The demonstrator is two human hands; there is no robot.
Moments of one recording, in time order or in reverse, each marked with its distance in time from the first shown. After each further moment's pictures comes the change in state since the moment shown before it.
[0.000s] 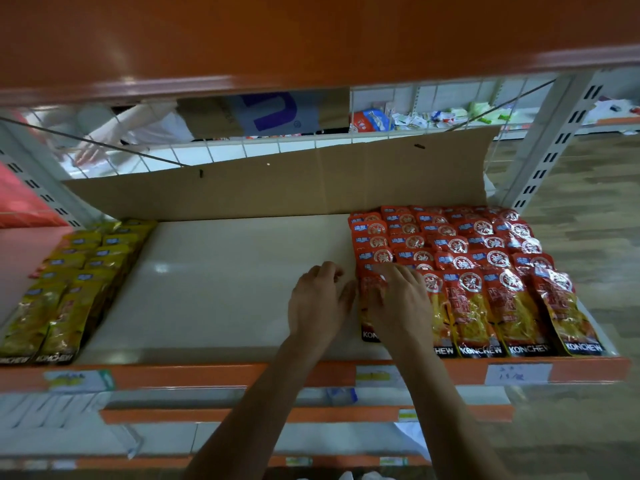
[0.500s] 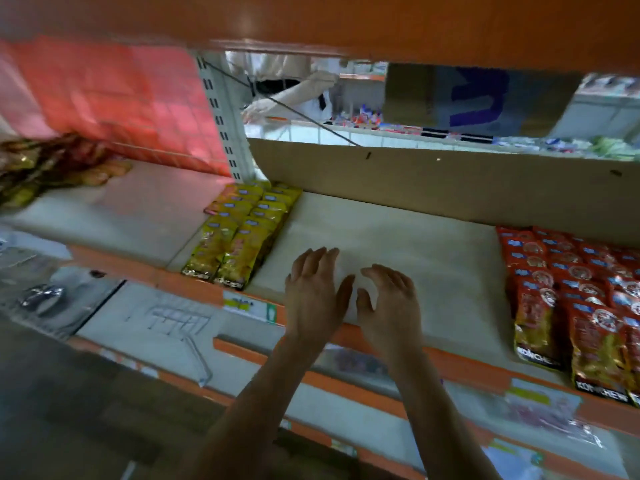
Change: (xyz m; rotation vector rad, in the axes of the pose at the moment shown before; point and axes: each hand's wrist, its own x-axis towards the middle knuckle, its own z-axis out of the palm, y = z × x) left_hand -0.062 -0.169 -0.121 0.127 0.323 -0.079; right_hand -0.065 -0.161 0.119 0.088 -0.115 -0.333
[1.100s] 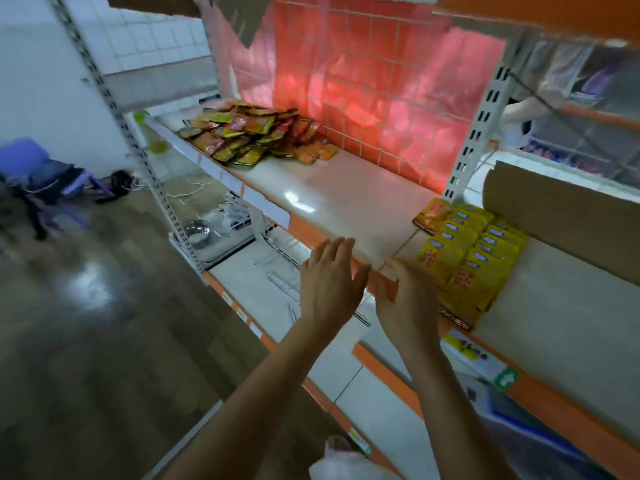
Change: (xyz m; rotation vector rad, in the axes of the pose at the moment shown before) left_hand -0.020 -0.263 -0.156 0.156 0.181 -0.323; right_hand 0.000 -0.243 0.184 0.159 -0.212 -0.215
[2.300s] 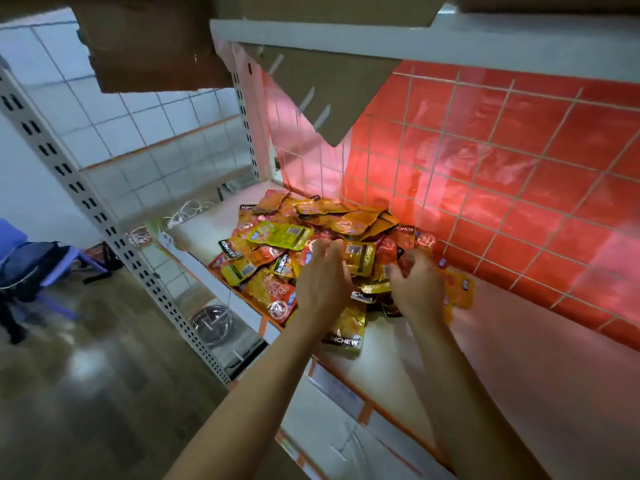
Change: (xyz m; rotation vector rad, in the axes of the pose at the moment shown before) left_hand 0.400 -0.309 -0.012 -0.003 -0.128 -0.052; right_hand 0.382 -0.169 0.299 0.098 0.089 0.269
